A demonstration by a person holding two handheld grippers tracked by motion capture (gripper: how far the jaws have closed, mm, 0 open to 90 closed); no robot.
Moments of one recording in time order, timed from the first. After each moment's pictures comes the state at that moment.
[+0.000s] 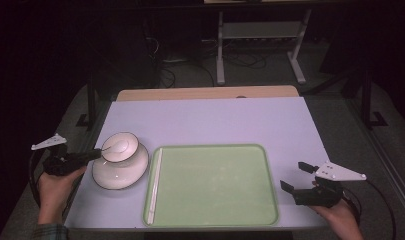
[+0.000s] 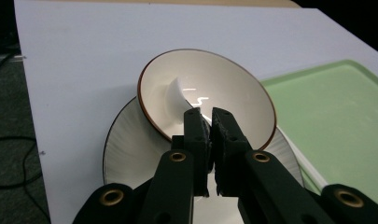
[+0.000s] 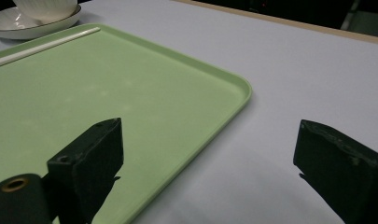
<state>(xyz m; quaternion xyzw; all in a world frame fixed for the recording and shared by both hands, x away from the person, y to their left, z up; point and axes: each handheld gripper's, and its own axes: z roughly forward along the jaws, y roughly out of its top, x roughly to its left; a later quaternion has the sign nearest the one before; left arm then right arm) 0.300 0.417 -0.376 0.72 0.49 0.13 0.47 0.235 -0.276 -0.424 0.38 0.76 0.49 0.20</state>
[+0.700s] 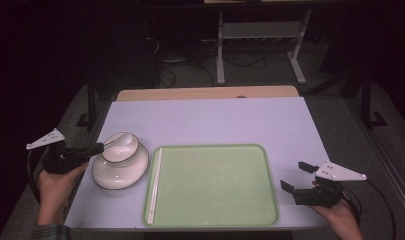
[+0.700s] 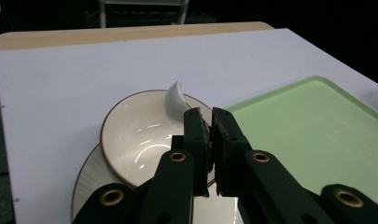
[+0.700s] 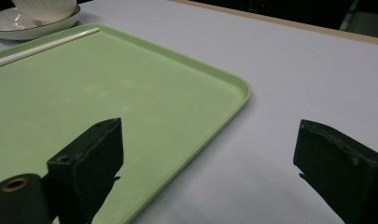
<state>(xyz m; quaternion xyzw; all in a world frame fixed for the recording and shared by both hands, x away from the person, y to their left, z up) 0.292 0.395 -0.349 0.73 0.44 0.15 0.50 0.235 -0.276 -0.423 0.38 0.76 0.49 0.20</state>
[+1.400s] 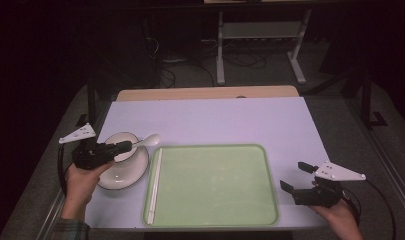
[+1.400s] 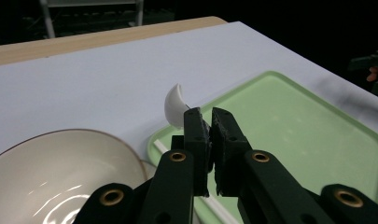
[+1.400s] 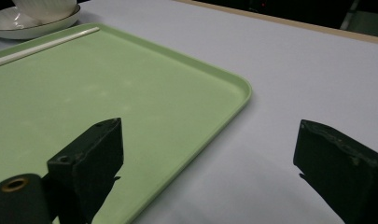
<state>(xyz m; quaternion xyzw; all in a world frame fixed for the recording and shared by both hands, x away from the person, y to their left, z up) 0.306 0.326 -0.346 0.76 0.37 0.11 0.52 0.235 -0.275 -0.424 0.38 0.76 0.49 0.20</state>
